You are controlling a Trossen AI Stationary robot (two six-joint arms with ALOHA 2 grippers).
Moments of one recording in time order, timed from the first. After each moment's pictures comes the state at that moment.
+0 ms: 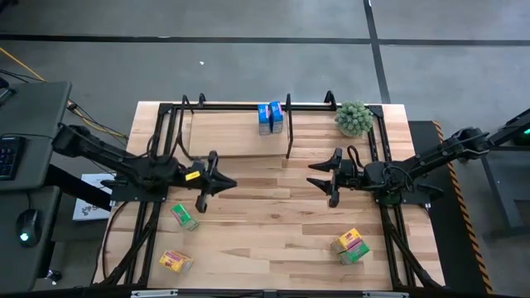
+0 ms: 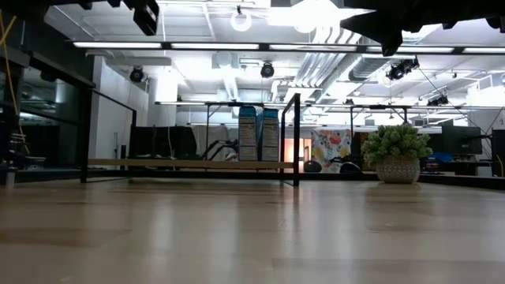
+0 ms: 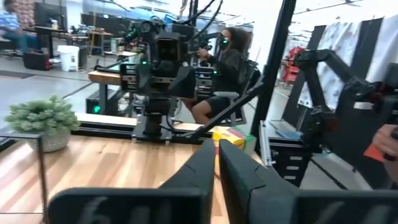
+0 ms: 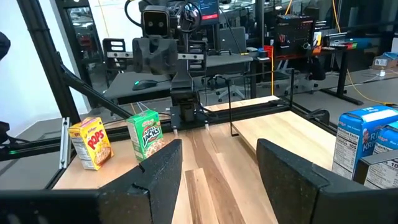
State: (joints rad) left arm -0.27 0.95 0.44 0.58 -0.17 -0.12; right arm 0.32 0.94 0.39 0.55 0.47 0.10
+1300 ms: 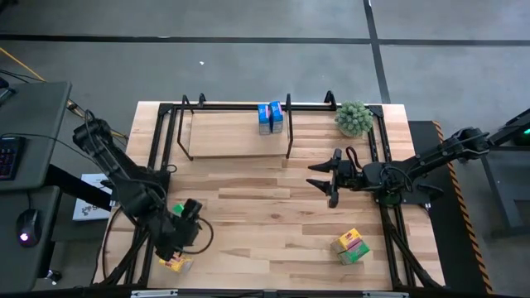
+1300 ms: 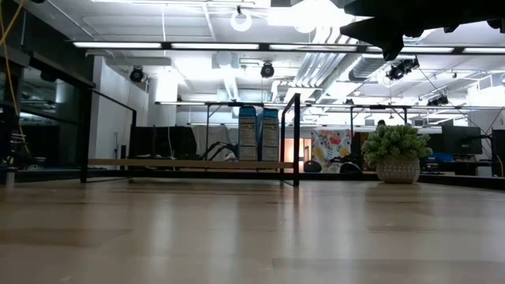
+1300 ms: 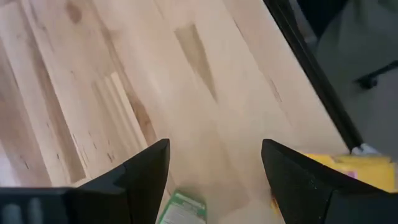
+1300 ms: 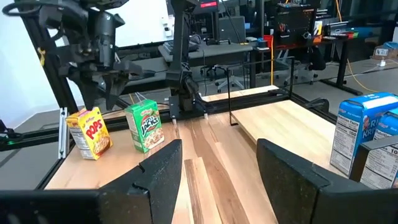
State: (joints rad) left arm -0.85 1.26 1.02 -0.85 -0.22 -0.32; right arm 0.32 0.94 0.39 0.50 0.47 0.13
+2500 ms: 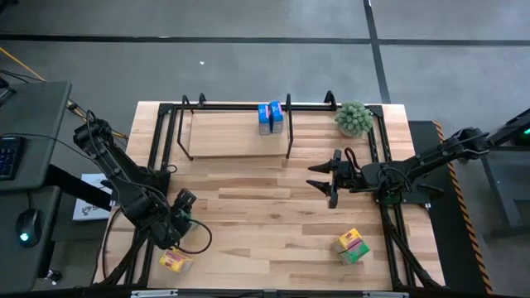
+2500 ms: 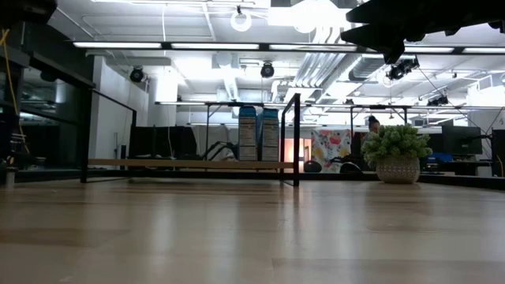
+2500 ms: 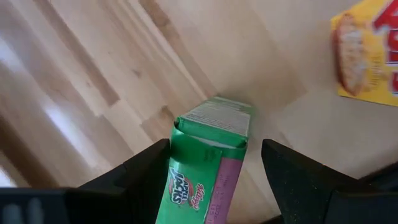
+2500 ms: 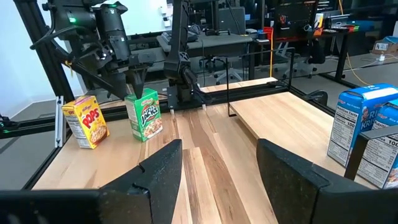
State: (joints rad) left arm -0.88 1.27 0.98 -1.16 -0.25 -0.19; right arm 0.32 0.94 0.39 0.46 0.47 0.13
